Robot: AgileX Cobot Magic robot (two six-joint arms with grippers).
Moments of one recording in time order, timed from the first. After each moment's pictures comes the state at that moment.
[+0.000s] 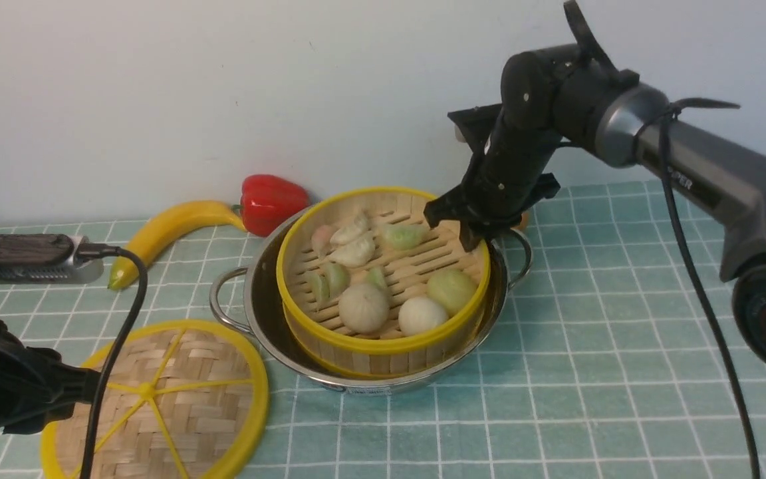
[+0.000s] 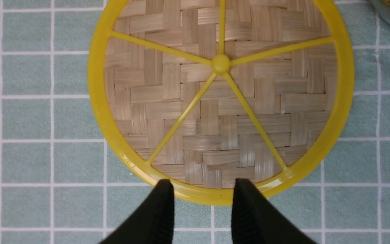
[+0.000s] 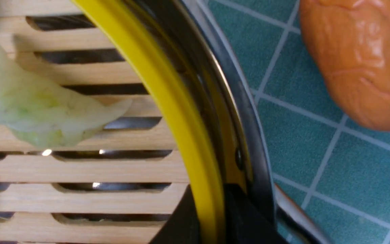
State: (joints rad) right arm 0.43 2.43 -2.26 0.15 1.25 0.13; left arm 0.05 1.14 -0.79 -0.02 0.88 0.06
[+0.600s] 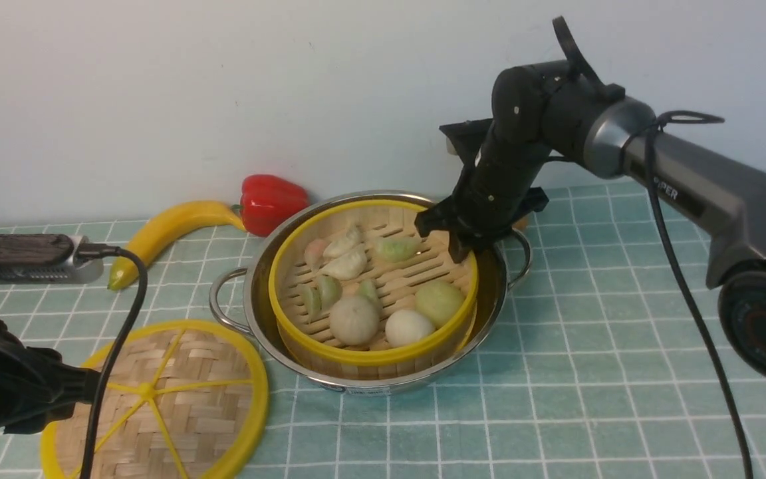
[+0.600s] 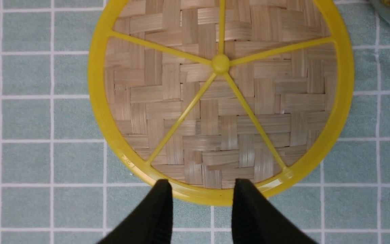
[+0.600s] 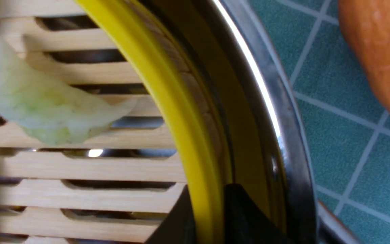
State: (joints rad) right arm 0.44 2.45 -2.26 0.18 1.24 0.13; left arm 0.05 1.14 -0.79 -0.02 0.88 0.06
